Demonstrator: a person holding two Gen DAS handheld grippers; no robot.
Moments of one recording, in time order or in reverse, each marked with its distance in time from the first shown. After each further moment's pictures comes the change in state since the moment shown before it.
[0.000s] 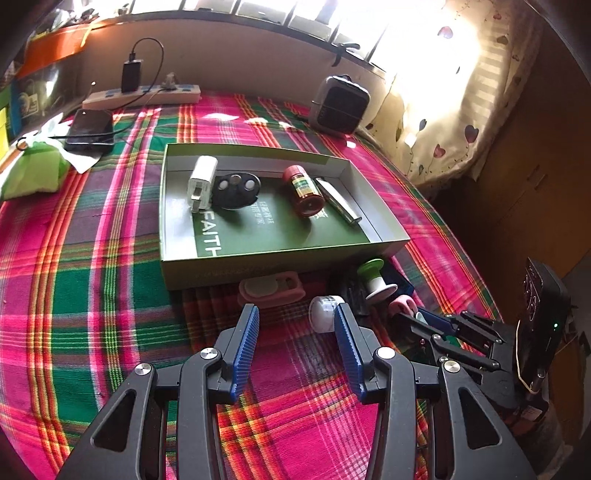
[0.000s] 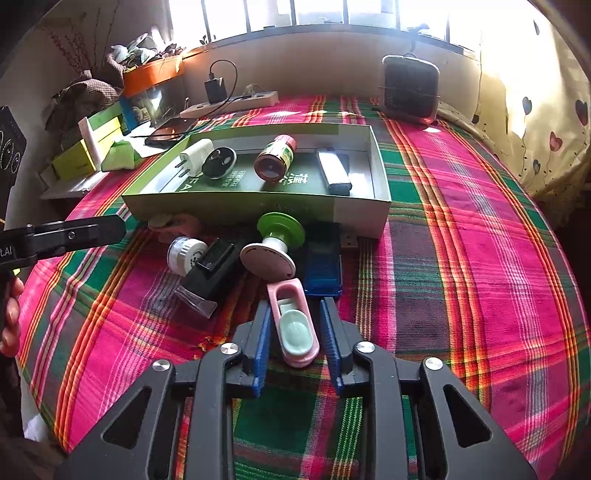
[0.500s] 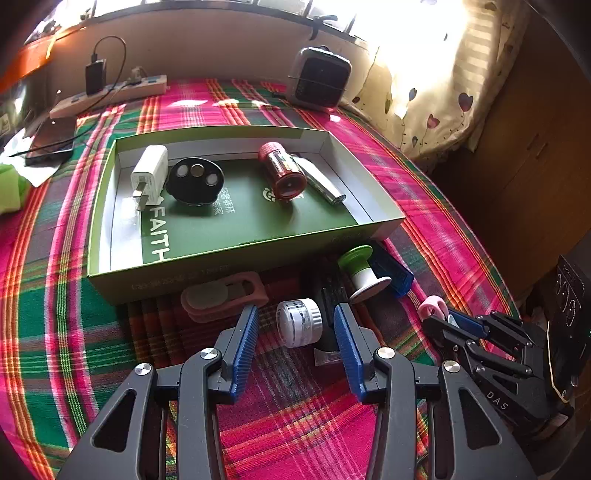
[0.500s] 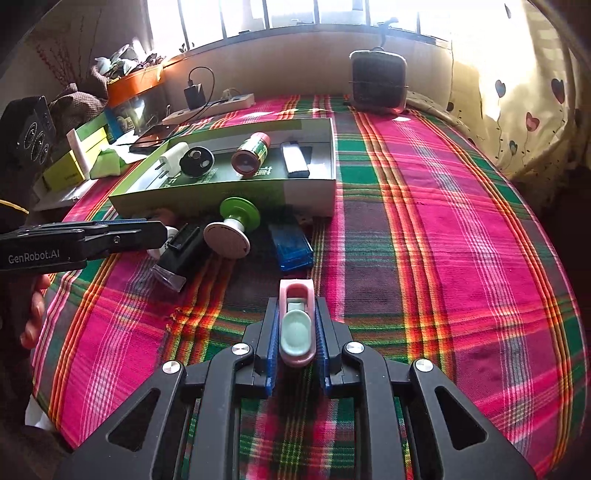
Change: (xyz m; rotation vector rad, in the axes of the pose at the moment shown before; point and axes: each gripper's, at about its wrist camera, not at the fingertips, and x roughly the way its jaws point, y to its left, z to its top) left arm 0.035 -0.021 0.003 0.071 0.059 0.011; right arm -0.020 -0.023 -0.018 0.064 -0.003 -0.030
